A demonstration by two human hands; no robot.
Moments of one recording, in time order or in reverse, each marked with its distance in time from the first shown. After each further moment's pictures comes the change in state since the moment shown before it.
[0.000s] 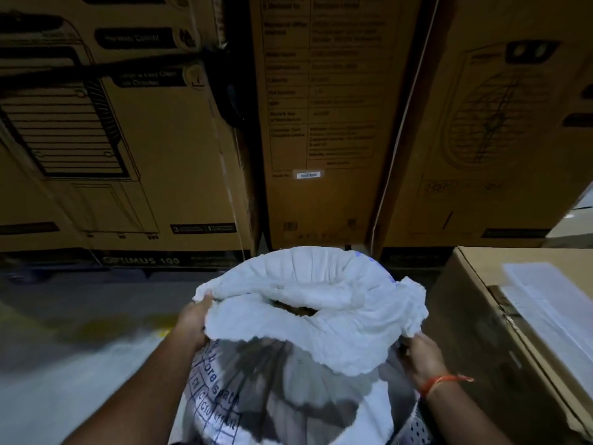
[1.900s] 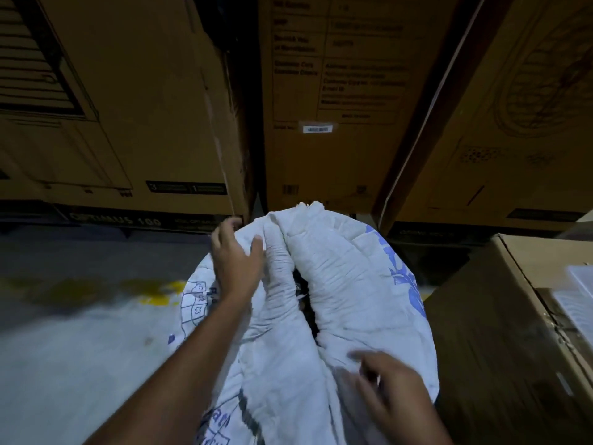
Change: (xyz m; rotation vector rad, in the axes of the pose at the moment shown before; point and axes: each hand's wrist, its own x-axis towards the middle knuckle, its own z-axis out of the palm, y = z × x) left_hand -0.008 0.048 0.102 0.110 0.203 0.754; right_hand -0.039 0.051 0.021 -1.336 -0.581 -0.932
